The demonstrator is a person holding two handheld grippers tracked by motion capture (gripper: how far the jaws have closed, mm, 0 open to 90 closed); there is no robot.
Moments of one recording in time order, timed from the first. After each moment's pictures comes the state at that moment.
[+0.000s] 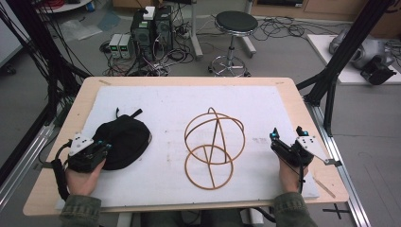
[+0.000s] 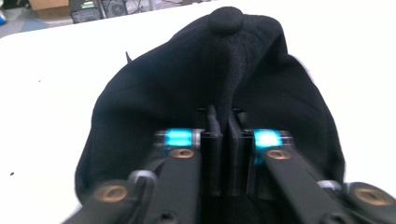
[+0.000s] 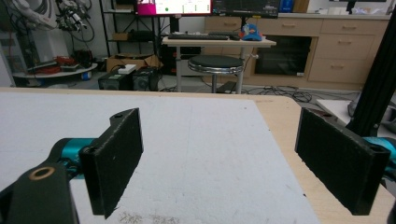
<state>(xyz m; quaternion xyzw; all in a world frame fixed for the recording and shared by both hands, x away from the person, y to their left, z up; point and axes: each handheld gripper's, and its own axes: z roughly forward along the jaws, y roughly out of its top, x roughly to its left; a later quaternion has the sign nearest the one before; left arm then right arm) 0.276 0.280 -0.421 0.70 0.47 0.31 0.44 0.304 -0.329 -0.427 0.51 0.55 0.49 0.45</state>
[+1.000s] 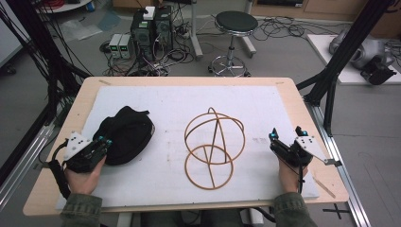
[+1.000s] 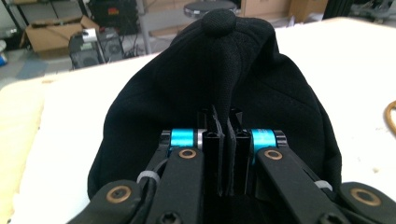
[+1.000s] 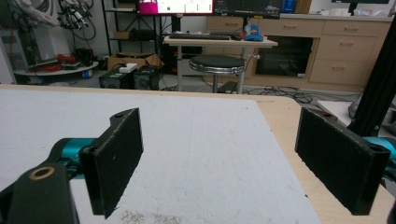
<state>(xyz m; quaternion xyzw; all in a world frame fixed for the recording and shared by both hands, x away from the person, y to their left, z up) 0.266 0.271 -0.399 0.67 0.43 0.34 0.50 0.304 -0.327 -0.428 0.50 0.55 0.49 0.45</state>
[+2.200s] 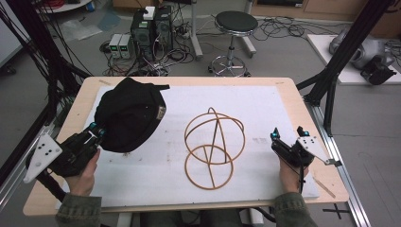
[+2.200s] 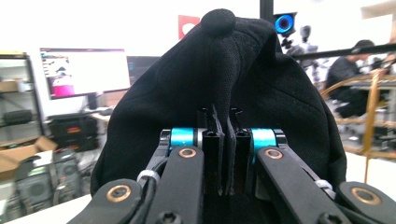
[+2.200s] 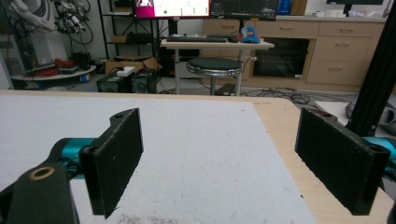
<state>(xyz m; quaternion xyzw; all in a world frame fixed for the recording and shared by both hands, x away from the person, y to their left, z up) 0.230 0.257 -0.329 0.57 0.27 0.37 0.68 0.302 -0.329 -0.426 0.51 0.54 0.49 0.46</state>
